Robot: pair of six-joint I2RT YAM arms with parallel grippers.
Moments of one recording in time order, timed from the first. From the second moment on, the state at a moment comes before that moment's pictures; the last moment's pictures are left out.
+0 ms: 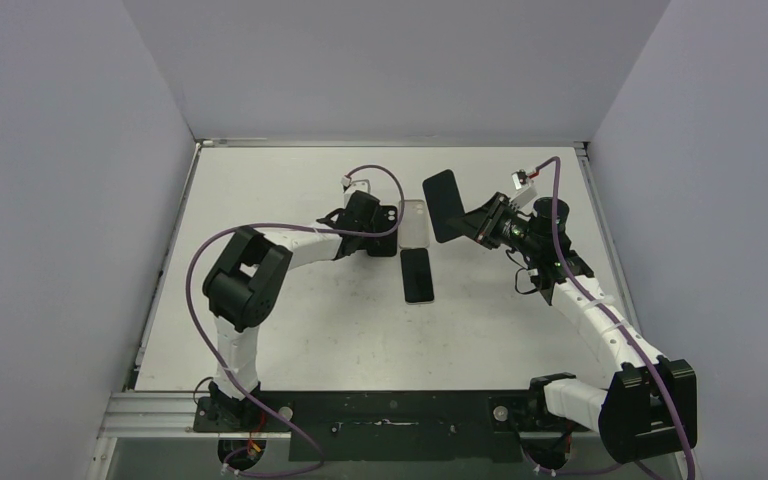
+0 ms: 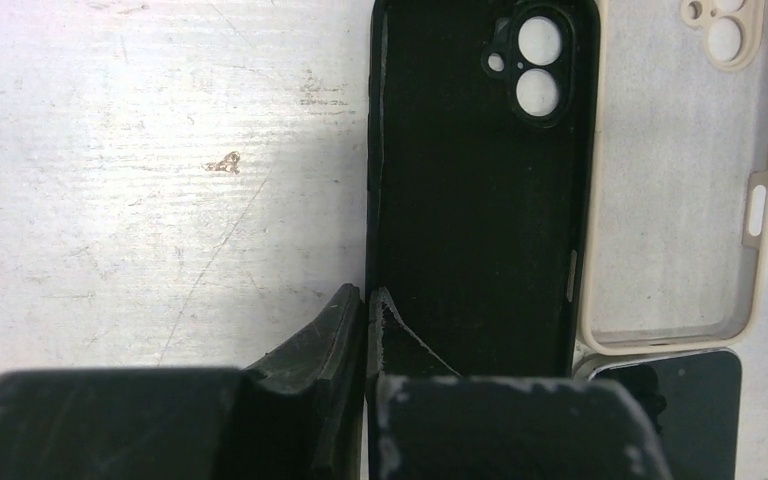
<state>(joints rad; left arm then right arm) -0.60 2.00 1.24 -0.07 -0.28 -0.57 0.18 1.15 0.74 0.14 -0.62 0.83</state>
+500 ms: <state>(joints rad) -0.63 2.03 1.29 -0.08 -0.35 -0.62 0.18 1.15 0.74 0.14 -0.62 0.83</state>
